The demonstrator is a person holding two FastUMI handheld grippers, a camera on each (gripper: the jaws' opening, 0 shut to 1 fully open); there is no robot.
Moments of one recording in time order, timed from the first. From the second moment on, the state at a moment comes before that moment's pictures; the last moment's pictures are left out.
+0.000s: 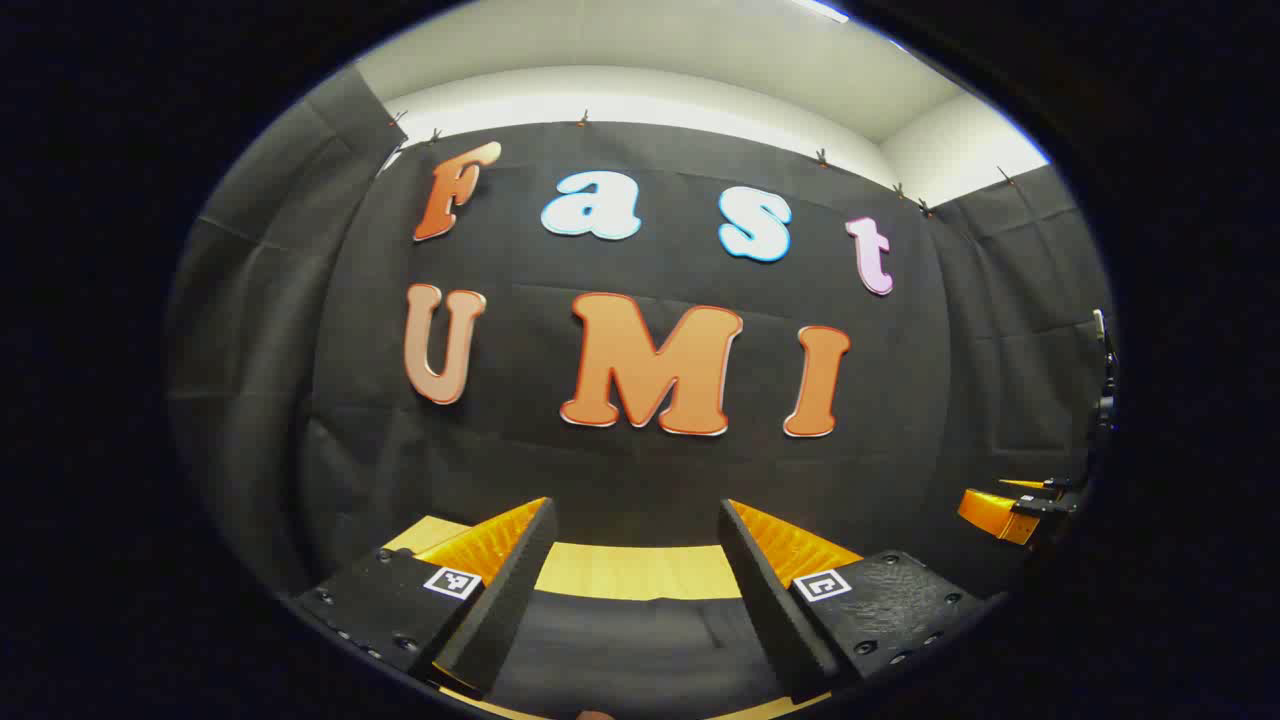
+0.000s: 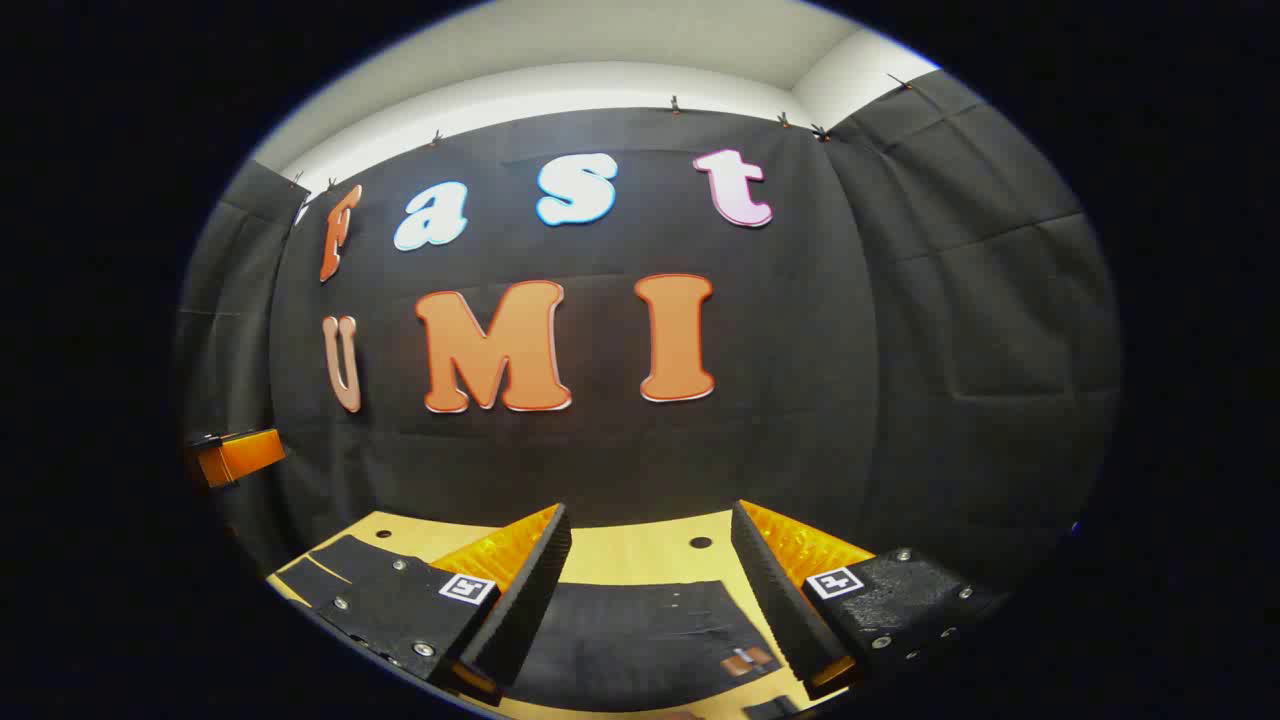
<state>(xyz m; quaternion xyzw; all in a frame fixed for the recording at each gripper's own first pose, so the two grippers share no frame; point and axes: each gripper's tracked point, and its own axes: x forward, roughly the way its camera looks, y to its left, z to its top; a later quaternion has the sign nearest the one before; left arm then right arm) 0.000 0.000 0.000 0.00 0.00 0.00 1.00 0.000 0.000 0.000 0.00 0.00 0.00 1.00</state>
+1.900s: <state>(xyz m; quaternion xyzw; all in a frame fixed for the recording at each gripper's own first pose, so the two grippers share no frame) -0.068 0.326 -0.242 -0.44 0.24 0.28 0.82 0.094 0.142 -0.073 0.05 0.14 0.11 0.98</state>
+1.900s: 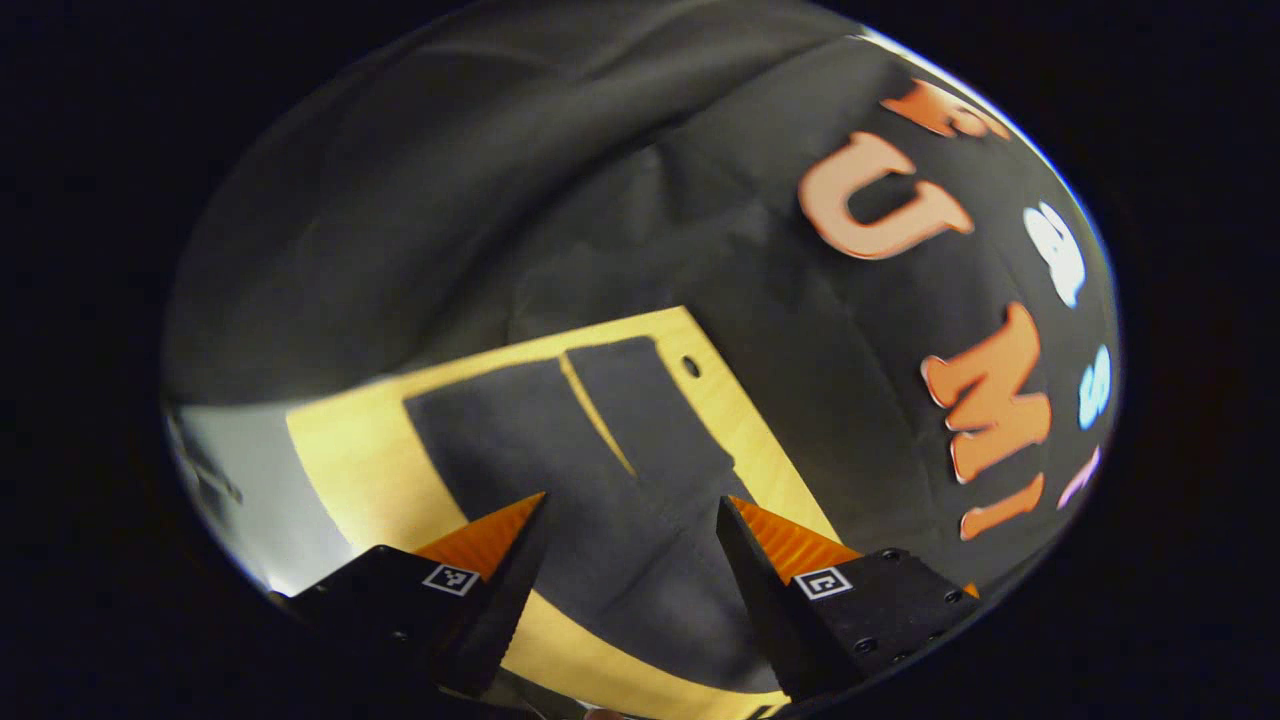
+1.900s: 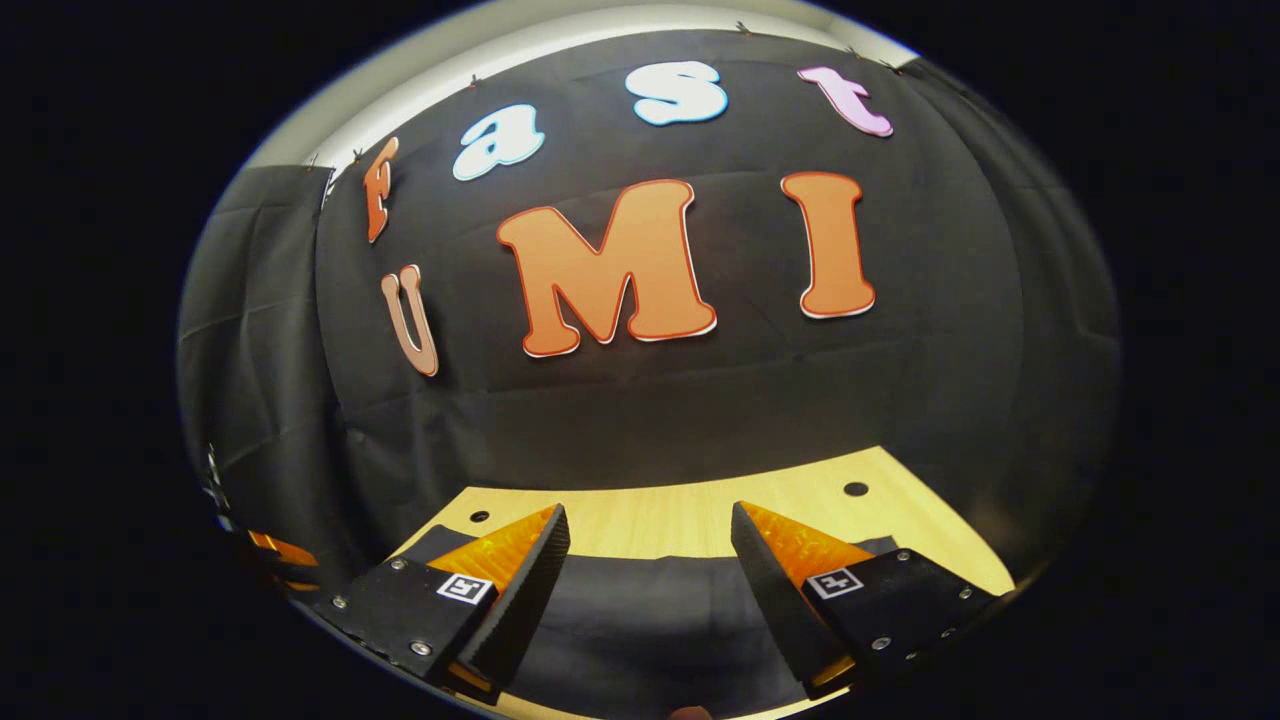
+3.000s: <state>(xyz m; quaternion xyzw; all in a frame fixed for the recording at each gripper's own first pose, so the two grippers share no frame) -0.055 0.386 -0.365 -0.57 0.31 0.36 0.67 0.101 0.111 -0.110 0.08 0.24 0.06 0.97</state>
